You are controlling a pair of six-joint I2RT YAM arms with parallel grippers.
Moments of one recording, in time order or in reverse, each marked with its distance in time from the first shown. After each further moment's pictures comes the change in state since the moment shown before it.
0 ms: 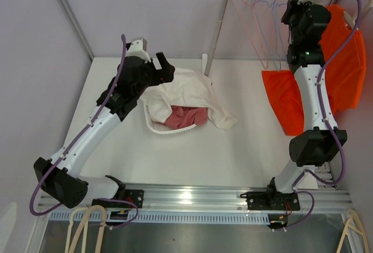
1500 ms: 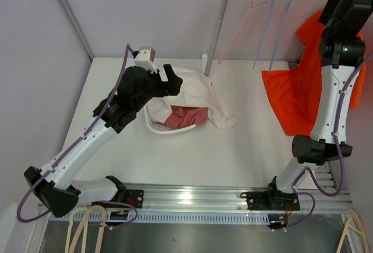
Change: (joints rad) left arm -0.143 -0.108 -0.022 -0.082 -0.025 0.013; right arm -0.134 0.026 0.494 -0.690 0.380 -0.038
